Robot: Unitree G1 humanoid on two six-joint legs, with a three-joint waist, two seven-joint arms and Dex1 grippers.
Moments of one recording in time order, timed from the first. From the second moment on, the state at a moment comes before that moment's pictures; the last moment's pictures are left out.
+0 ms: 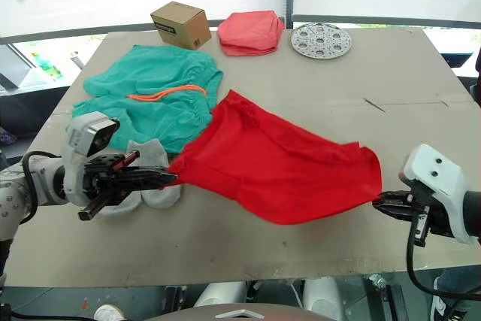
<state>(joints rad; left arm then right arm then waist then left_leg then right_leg) -0.16 1.02 0.28 -0.22 -1.13 1.01 -1.35 0.15 -1.07 -0.76 -0.92 0.75 1.30 1.12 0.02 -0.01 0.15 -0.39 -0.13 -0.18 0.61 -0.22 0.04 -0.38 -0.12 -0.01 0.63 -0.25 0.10</state>
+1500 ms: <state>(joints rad) 0.06 0.75 0.13 -0.29 -0.71 0.56 -1.22 0.15 -0.82 -0.31 -0.77 0.42 1.17 0.51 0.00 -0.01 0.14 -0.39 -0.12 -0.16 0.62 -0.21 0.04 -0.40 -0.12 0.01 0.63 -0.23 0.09</state>
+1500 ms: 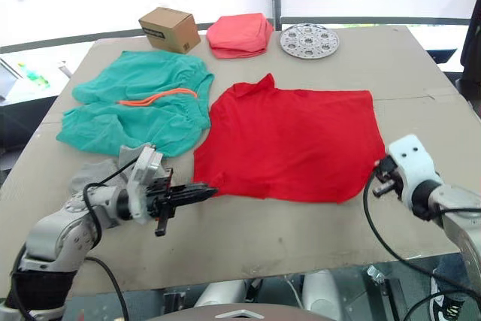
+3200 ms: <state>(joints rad) -0.24 0.73 0.05 0.22 -0.41 0.27 -1.22 -0.09 -0.78 -0.23 -0.68 0.48 1.48 0.38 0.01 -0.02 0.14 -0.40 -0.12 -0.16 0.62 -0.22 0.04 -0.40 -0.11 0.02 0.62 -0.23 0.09</state>
